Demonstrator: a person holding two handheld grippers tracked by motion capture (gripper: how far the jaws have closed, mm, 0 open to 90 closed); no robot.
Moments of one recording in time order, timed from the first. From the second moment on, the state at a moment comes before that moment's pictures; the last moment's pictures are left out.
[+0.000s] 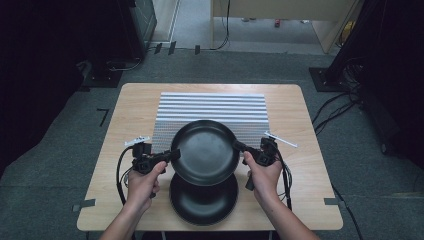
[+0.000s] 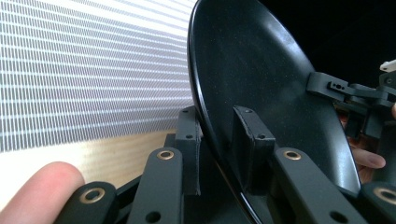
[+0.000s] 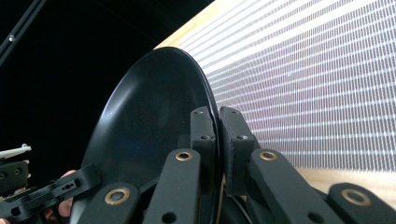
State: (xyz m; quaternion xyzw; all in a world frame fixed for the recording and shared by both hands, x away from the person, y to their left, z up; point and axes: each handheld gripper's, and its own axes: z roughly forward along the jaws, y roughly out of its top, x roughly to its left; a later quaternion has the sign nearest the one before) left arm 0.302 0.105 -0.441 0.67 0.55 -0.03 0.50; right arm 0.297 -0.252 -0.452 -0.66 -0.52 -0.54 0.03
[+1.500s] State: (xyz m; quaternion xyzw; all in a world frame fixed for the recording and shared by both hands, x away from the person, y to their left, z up) left arm 0.428 0.071 -0.463 0.65 0.59 -0.02 0.47; right arm 0.402 -0.267 -0.478 -0.70 -0.49 -0.53 0.01
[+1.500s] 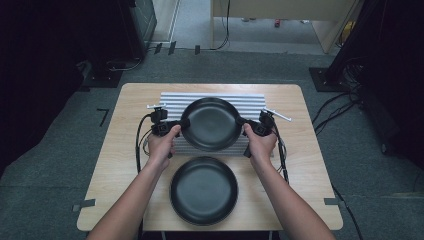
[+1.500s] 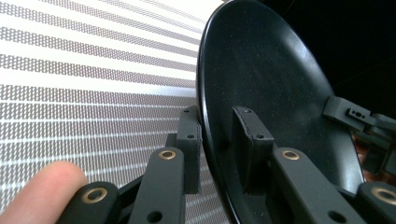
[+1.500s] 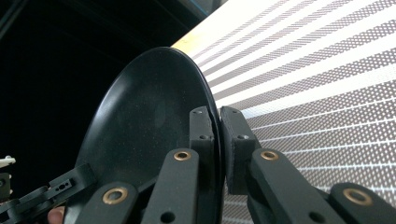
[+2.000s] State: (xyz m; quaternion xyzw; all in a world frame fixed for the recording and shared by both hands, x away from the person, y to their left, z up) left arm 0.461 0.063 -0.496 0.64 0.63 -0.05 0.45; right arm 0.428 -0.267 -0.503 -0.72 -0.48 -0.49 0.00
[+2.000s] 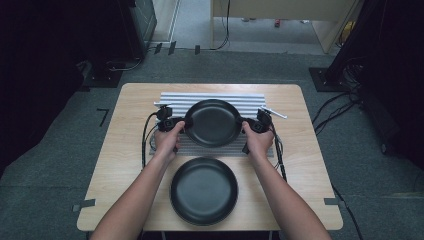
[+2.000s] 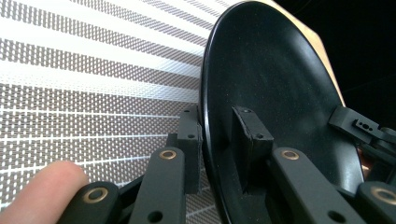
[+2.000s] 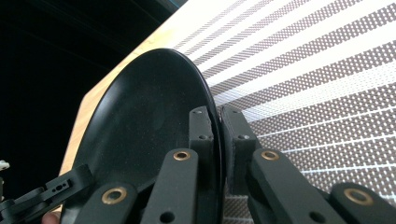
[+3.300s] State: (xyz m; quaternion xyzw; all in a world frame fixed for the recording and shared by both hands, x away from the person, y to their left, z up) left arm 0.476 0.055 -0.510 0.63 0.65 -0.05 0.42; right arm 0.445 -0.260 -0.522 -0.72 -0.48 -0.49 -0.04
